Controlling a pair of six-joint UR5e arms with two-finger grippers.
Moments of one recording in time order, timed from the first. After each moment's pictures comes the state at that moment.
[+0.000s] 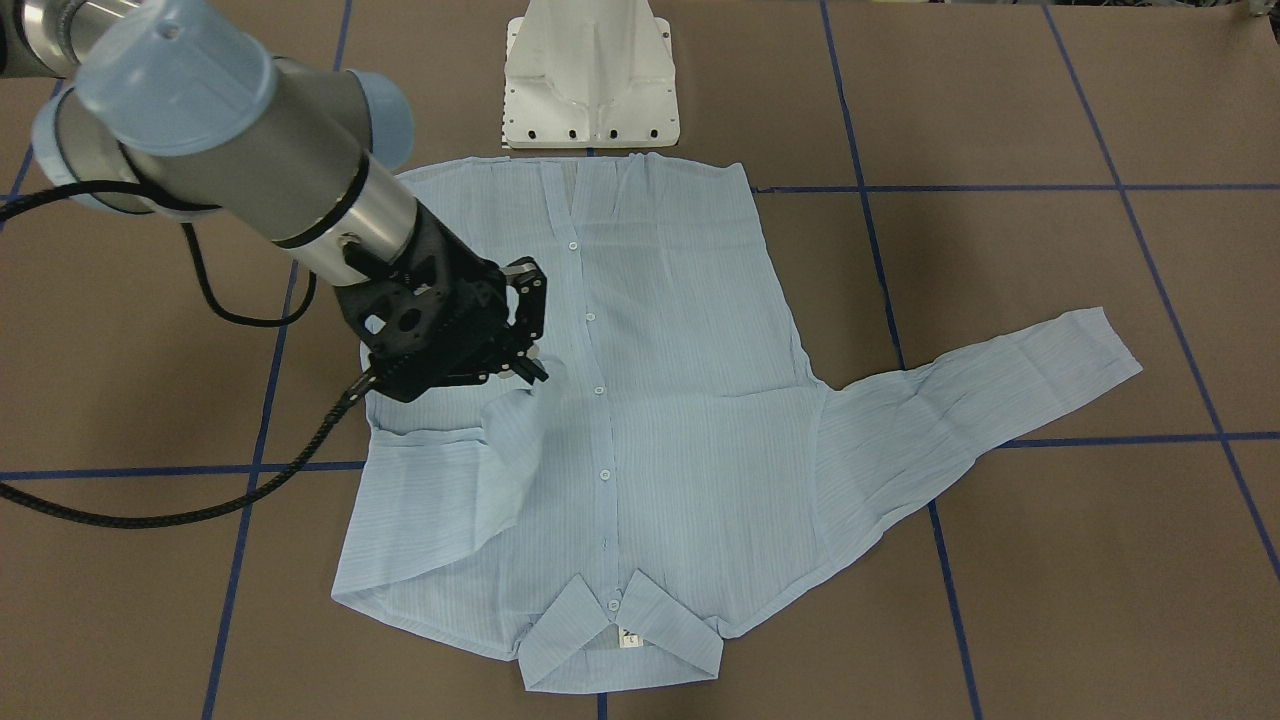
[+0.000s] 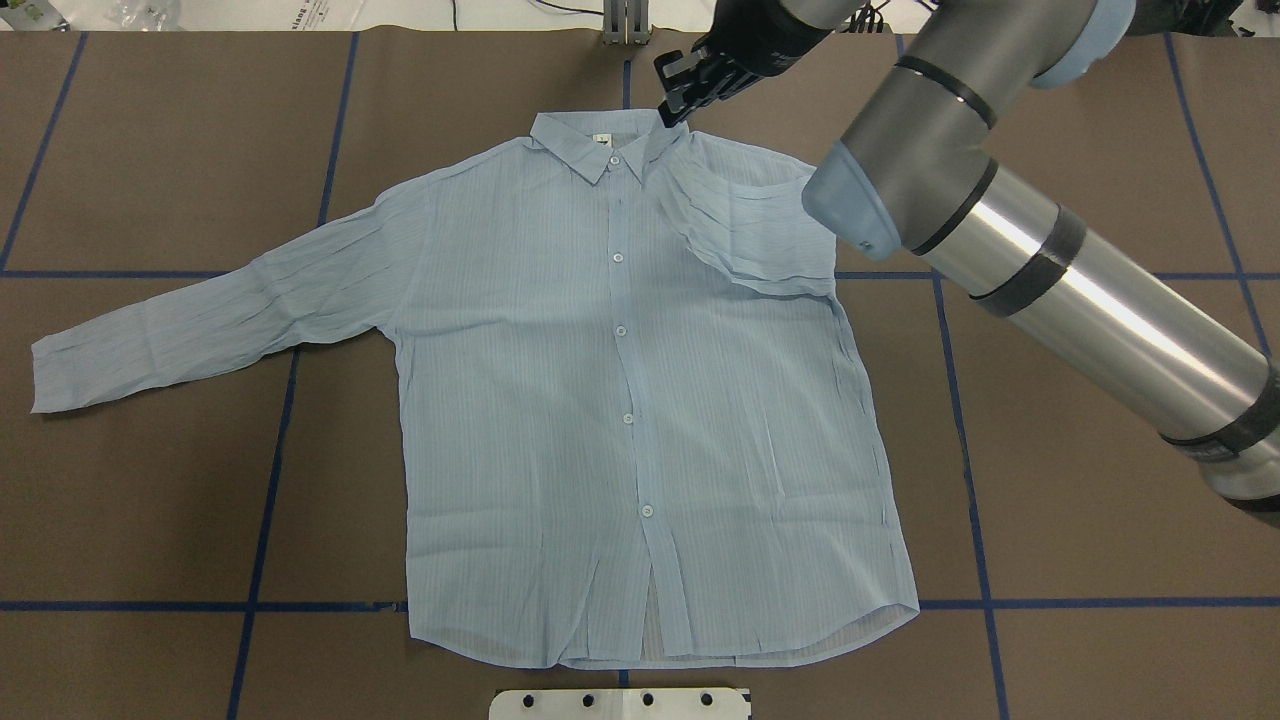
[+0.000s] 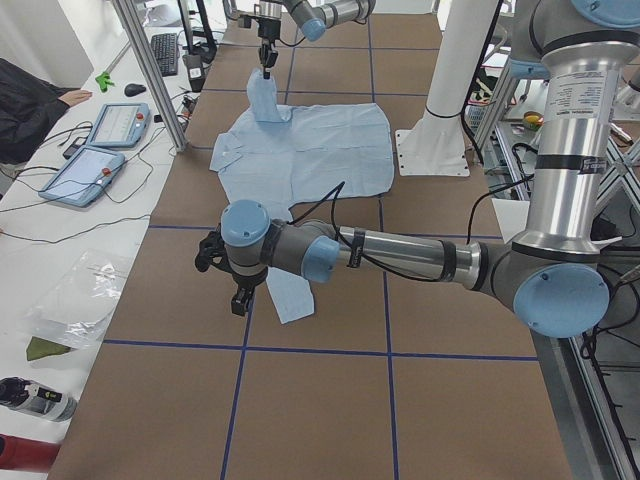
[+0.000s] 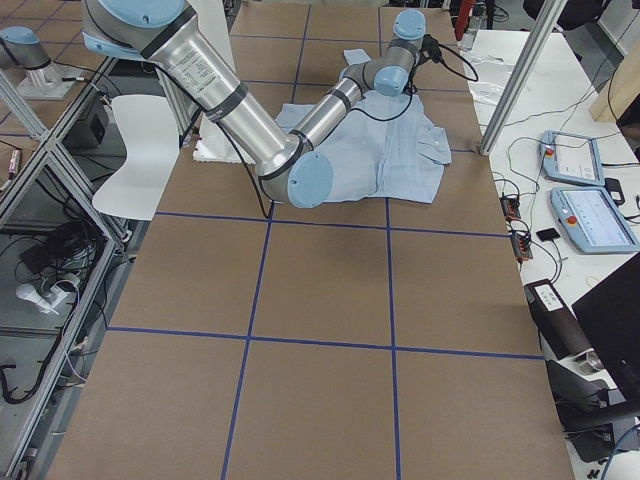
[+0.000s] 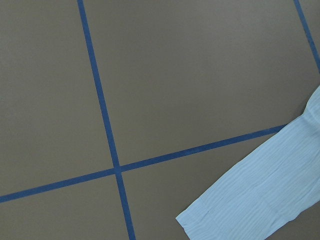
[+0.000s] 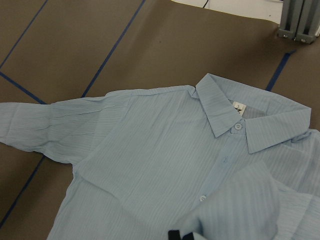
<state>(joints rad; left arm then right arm) -1.52 -1.63 -1.63 -1.75 -2.44 -0.01 0.88 -0.70 1.48 -1.20 2.26 0.71</state>
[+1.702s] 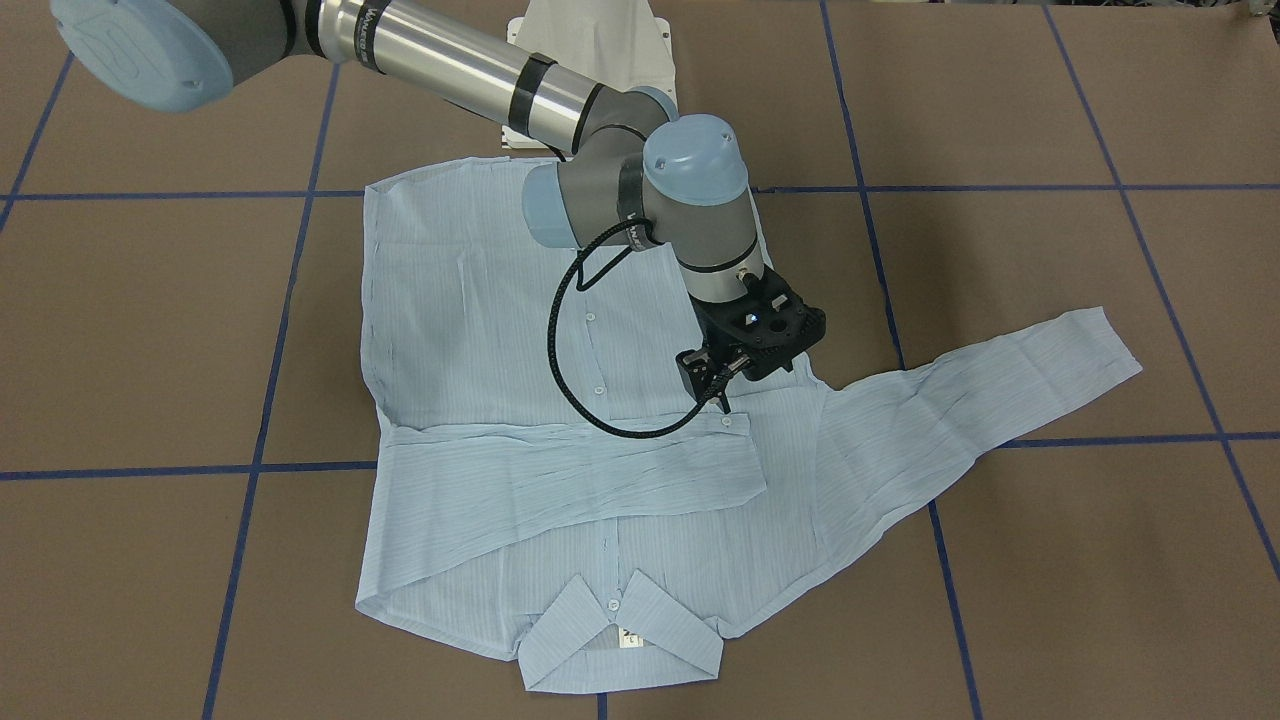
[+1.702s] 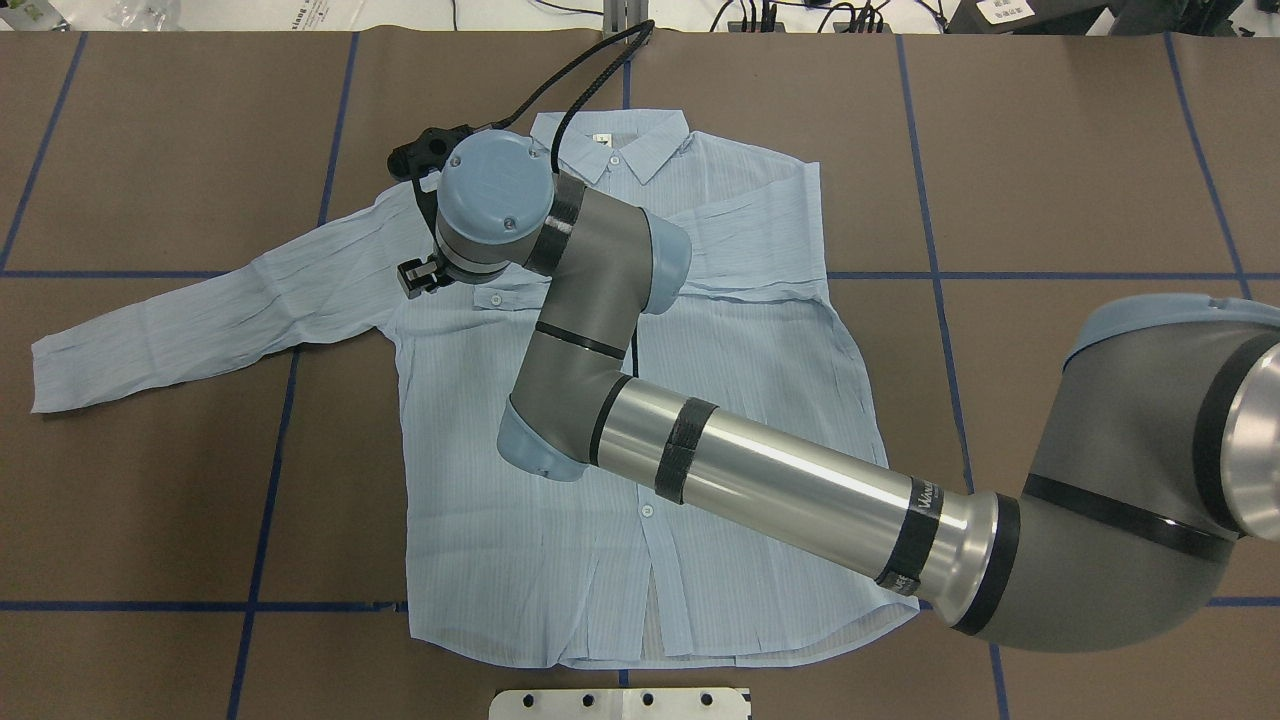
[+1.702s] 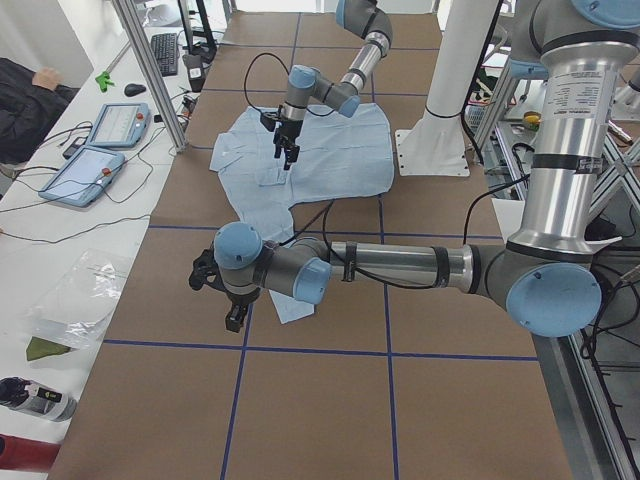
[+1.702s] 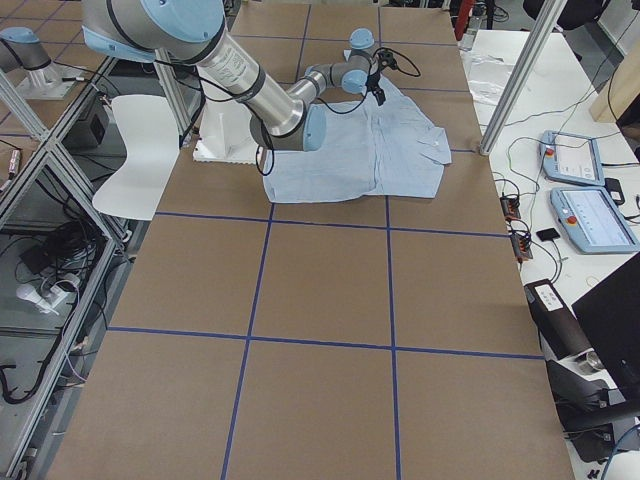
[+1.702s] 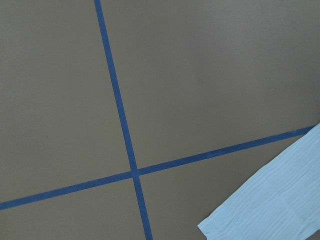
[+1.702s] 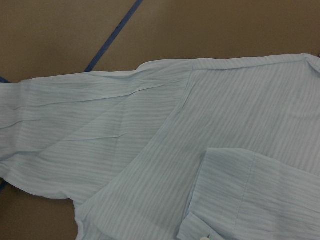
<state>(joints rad) -1.52 -1.65 -1.51 -1.86 -2.44 -0.05 0.52 -0.39 0.97 -1.05 1.75 0.82</state>
